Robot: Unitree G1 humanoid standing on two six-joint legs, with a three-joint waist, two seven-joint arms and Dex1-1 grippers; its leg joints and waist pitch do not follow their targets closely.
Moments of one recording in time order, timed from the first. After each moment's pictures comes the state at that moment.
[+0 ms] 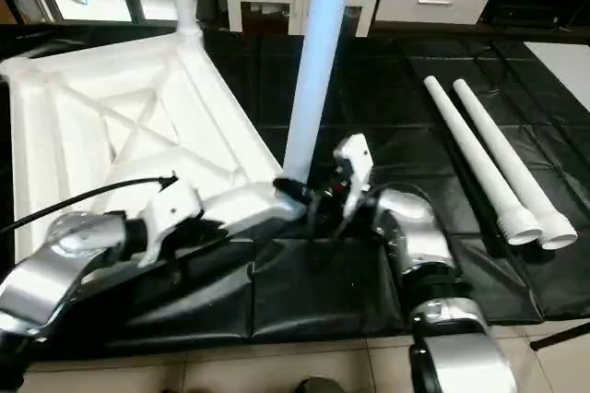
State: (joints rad) left arm -0.28 0.53 -0.25 -0.03 -0.04 0.39 -0.94; right arm -0.62 -0.24 -0.01 0.79 0.29 -0.04 1.13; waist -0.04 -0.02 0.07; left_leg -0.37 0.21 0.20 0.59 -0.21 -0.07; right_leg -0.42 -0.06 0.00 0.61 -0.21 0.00
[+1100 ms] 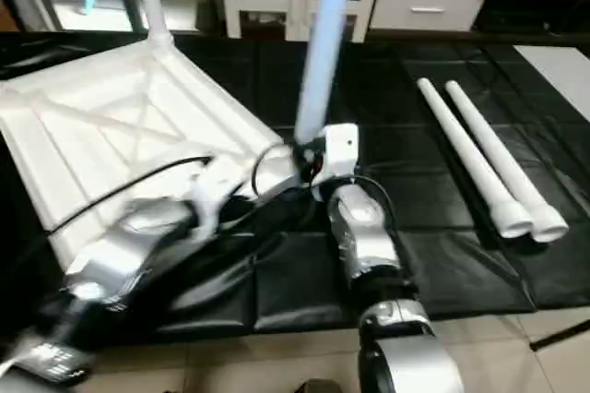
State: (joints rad) left arm -0.49 0.18 -0.29 0.18 0.08 0.62 -0.58; right arm -0.63 0.03 -0.09 0.80 0.15 -0.12 0.19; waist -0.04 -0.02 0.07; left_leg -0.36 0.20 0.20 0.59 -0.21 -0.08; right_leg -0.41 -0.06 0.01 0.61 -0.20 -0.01
